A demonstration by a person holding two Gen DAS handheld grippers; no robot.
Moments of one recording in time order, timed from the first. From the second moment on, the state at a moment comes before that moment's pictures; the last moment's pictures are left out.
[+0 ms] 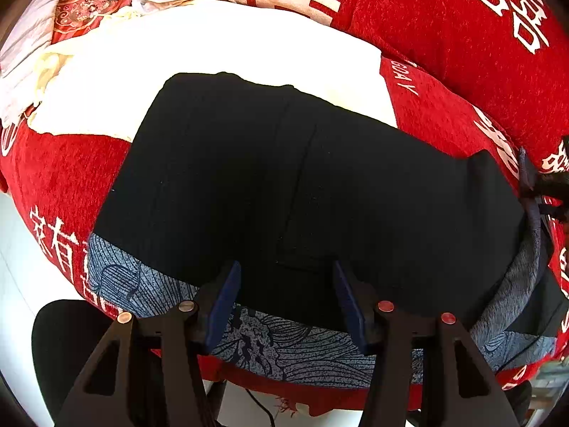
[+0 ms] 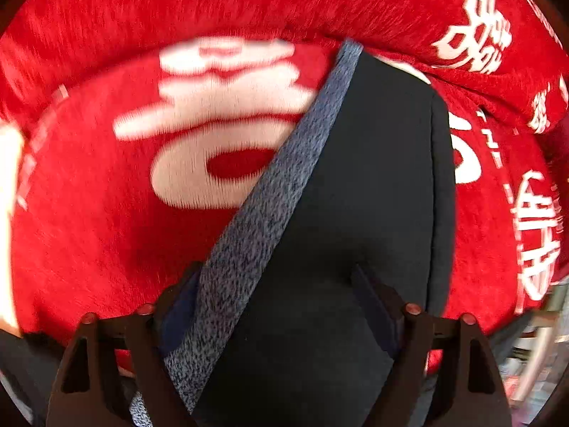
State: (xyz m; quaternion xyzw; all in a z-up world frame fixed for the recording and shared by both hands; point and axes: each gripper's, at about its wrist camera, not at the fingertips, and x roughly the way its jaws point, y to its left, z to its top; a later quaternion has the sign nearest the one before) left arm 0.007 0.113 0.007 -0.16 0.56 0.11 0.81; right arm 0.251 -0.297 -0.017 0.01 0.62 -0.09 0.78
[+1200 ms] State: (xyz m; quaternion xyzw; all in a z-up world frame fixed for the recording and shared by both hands) left arm 0.027 -0.034 0.015 -0.02 0.58 0.00 0.81; right arm -0.022 -0.323 -0.004 -0.34 0.39 -0.12 0.85
